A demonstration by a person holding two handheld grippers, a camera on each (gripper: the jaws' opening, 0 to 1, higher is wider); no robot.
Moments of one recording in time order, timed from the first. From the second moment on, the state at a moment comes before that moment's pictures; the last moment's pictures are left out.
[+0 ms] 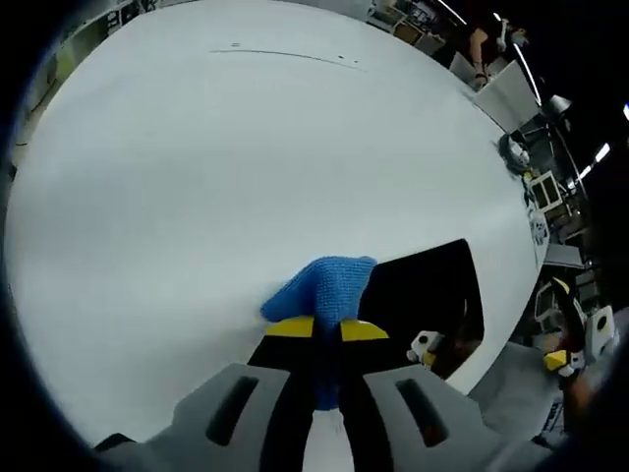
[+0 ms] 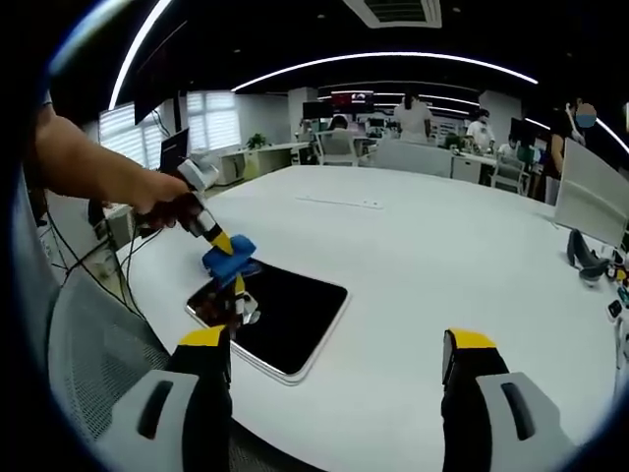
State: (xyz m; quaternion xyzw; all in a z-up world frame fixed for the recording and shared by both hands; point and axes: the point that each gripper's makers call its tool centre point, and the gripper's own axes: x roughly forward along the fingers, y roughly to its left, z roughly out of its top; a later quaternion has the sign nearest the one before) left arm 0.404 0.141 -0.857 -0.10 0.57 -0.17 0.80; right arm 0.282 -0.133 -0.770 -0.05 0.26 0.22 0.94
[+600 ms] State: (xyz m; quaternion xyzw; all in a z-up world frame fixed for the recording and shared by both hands) left arm 0.404 0.139 -0.865 -0.12 0.57 -0.15 0.80; right arm 0.280 -0.130 -0.771 -0.06 0.26 0.23 0.94
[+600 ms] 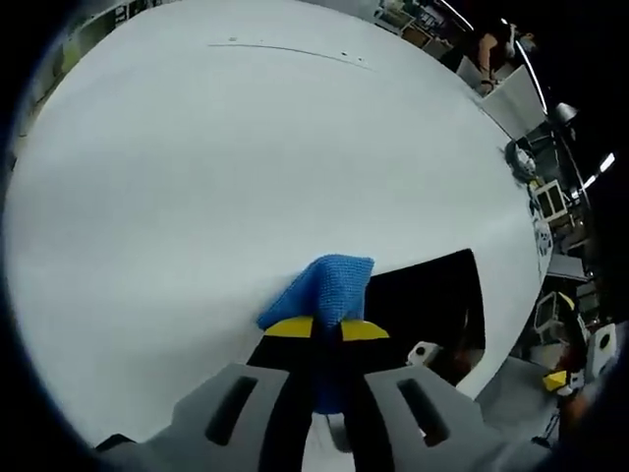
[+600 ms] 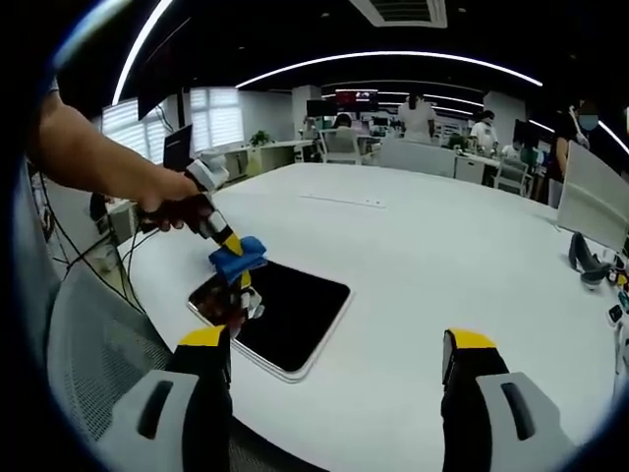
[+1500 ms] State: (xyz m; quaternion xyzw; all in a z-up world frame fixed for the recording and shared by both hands) left arm 0.409 0.088 -0.866 -0.17 0.57 -0.14 0.80; right arm 0.281 -0.132 -0.771 -0.06 0.26 0.23 0.94
